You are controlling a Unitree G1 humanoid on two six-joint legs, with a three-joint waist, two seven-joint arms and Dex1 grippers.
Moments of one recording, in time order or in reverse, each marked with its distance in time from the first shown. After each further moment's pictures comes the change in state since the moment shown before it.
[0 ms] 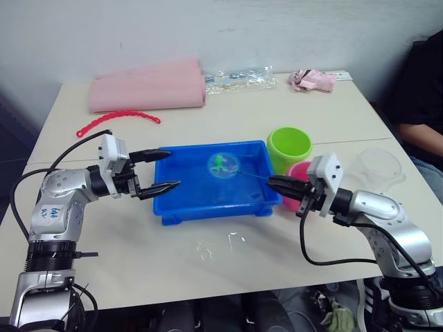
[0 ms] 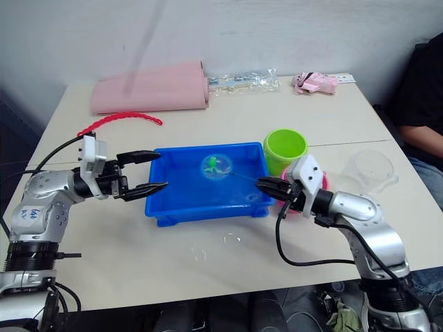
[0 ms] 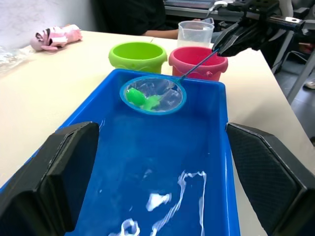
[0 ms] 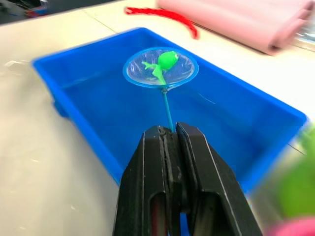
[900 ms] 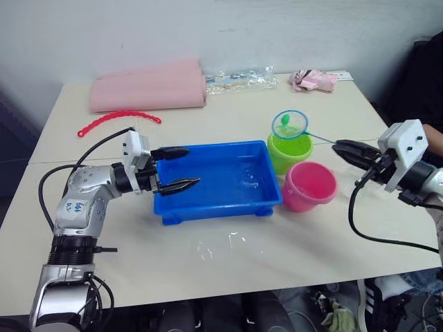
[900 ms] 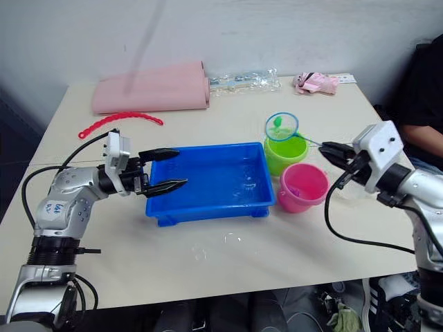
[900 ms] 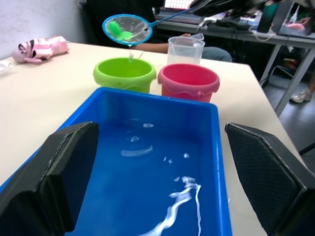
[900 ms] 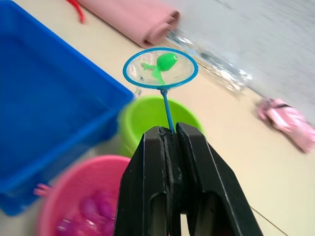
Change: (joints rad) left arm -0.042 -0.099 -0.054 -0.053 0.007 0.065 0.067; right arm -0.042 -0.225 -0.241 0.136 -0.057 -0.105 -0.034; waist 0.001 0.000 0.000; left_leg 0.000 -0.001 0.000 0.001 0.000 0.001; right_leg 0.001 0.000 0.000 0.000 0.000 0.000
